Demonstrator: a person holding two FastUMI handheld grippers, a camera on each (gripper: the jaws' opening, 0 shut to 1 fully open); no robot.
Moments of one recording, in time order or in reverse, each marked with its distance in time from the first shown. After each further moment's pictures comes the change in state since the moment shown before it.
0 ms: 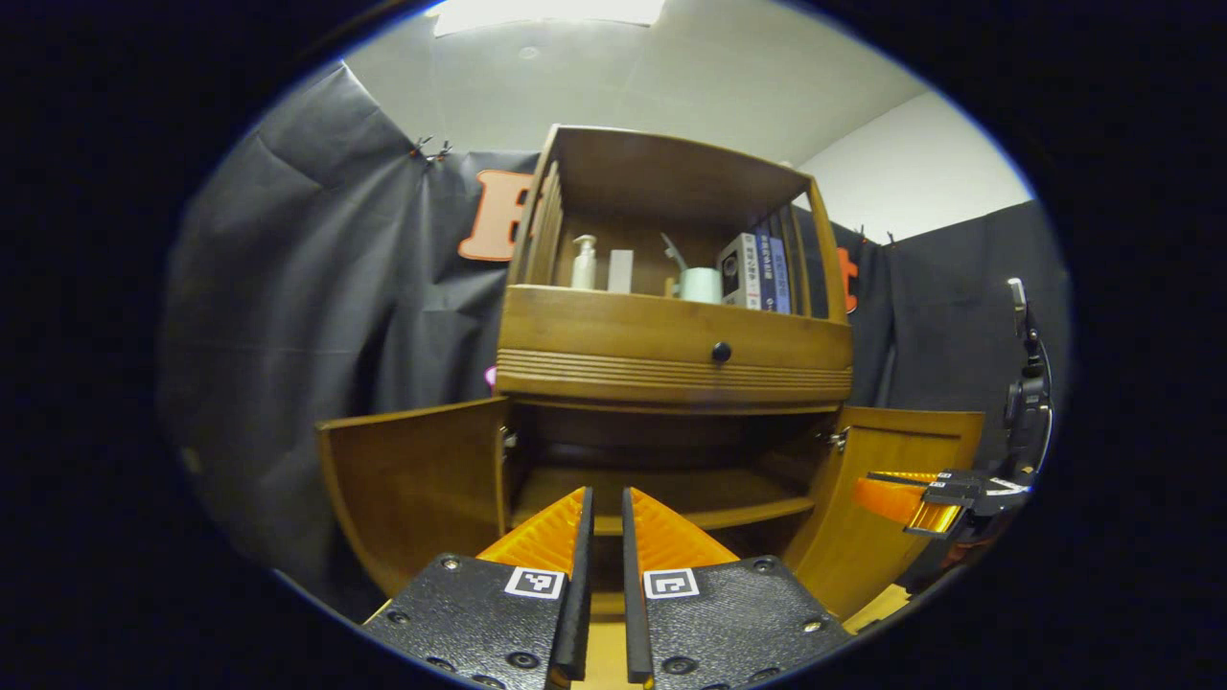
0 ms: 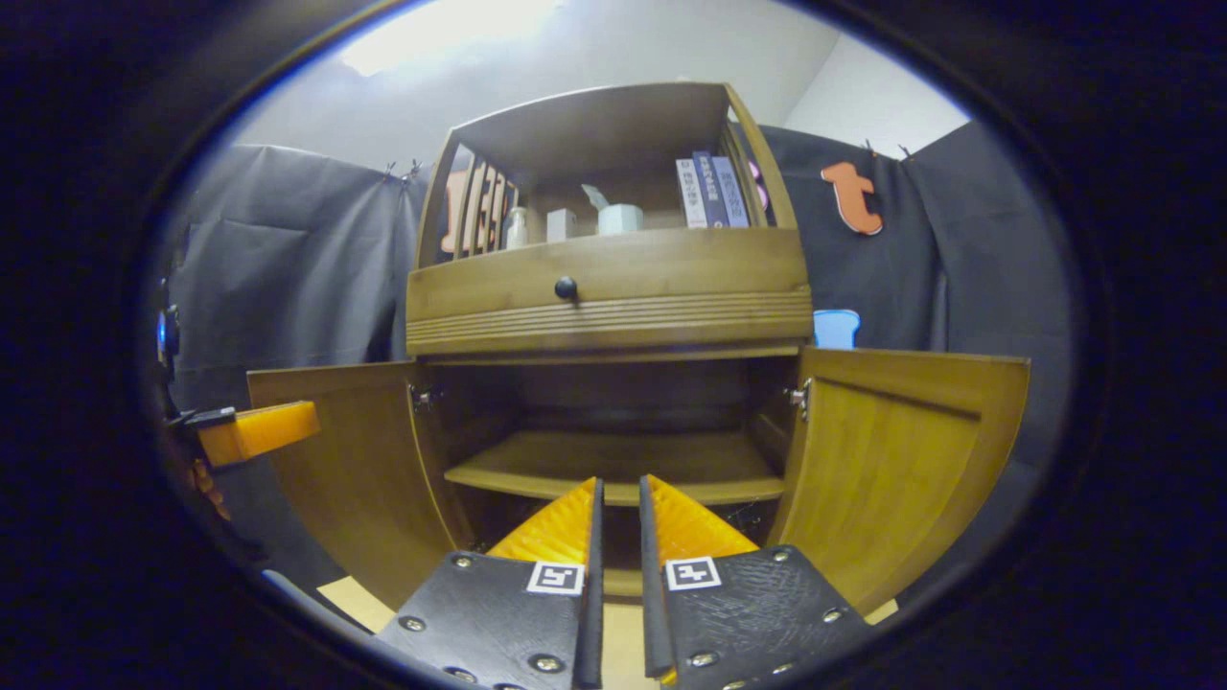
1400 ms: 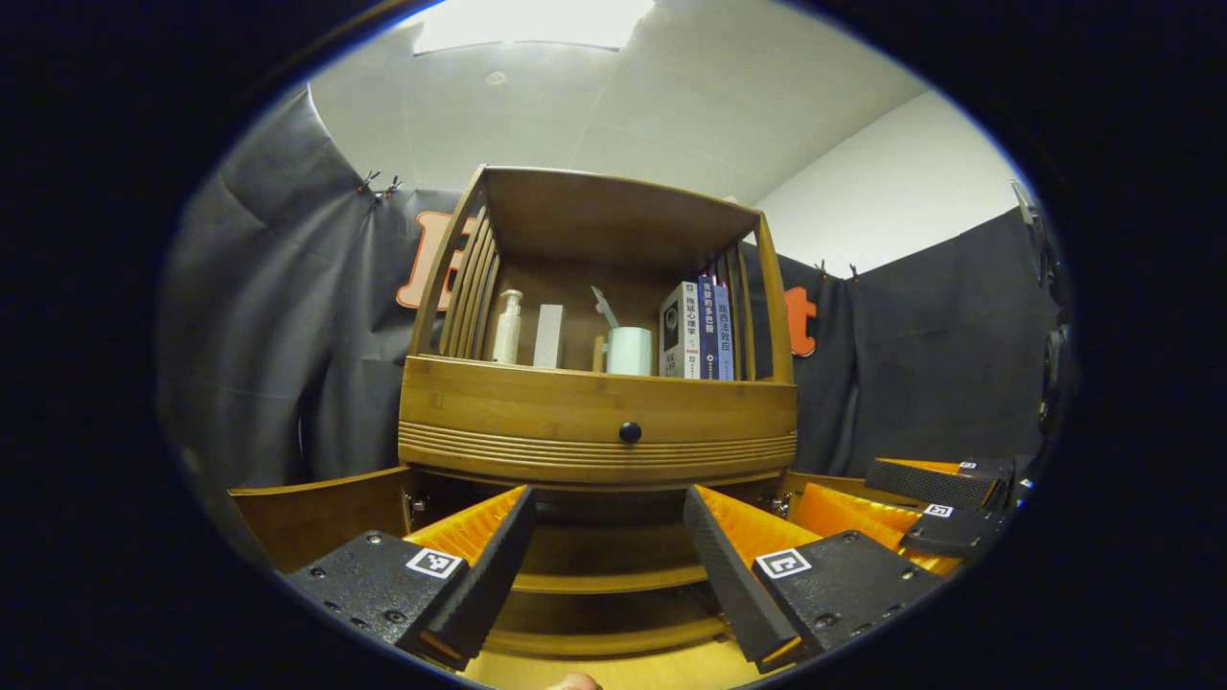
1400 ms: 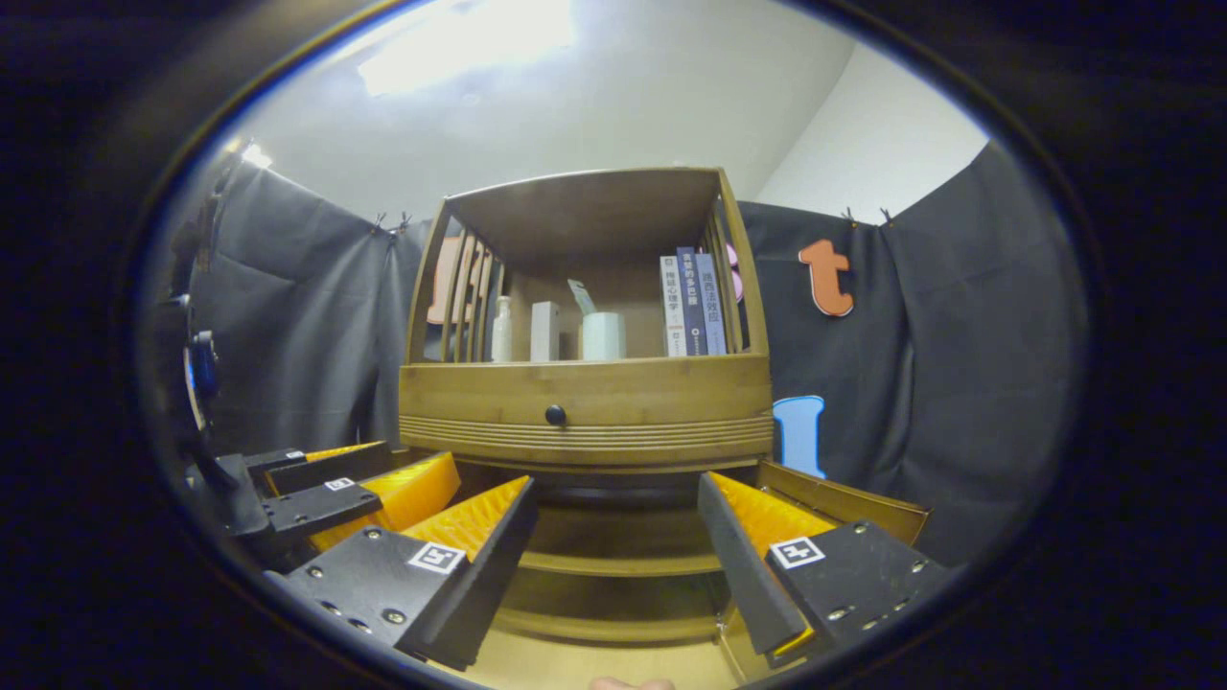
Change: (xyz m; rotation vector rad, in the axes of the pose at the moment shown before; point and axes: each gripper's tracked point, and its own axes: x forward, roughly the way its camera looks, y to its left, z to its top) left arm 0.032 -0.078 0.059 0.000 -0.120 -0.079; right arm -0.219 -0.079 0.046 -0.017 -0.172 -0.090
